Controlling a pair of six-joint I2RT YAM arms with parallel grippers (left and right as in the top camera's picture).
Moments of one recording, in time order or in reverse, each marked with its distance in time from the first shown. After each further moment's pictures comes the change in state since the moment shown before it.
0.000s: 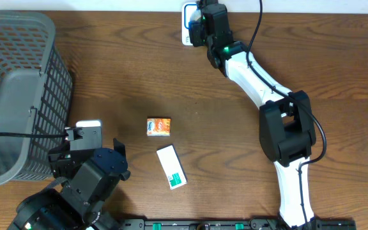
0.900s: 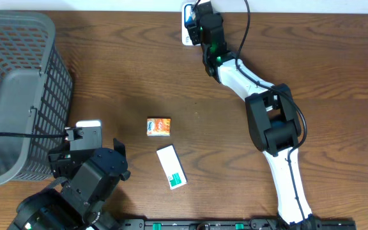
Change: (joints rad) left arm 0.000 0.000 0.000 0.000 0.000 0.000; right arm 0.003 0.173 0.011 0.375 0.107 -0.219
